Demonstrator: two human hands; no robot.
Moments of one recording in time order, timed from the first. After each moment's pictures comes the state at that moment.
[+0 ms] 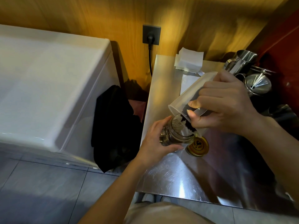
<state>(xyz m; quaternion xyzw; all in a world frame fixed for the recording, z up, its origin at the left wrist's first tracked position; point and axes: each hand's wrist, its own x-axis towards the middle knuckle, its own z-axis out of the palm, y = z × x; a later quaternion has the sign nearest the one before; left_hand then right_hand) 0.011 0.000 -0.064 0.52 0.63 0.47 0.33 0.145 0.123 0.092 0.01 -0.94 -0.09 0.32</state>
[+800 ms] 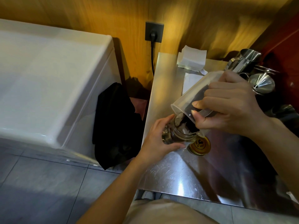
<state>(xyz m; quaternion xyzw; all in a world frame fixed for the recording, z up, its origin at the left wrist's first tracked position) 0.012 0.001 -0.067 0.53 0.63 0.47 0.32 0.146 0.121 0.095 0.01 -0.94 -0.09 0.32</state>
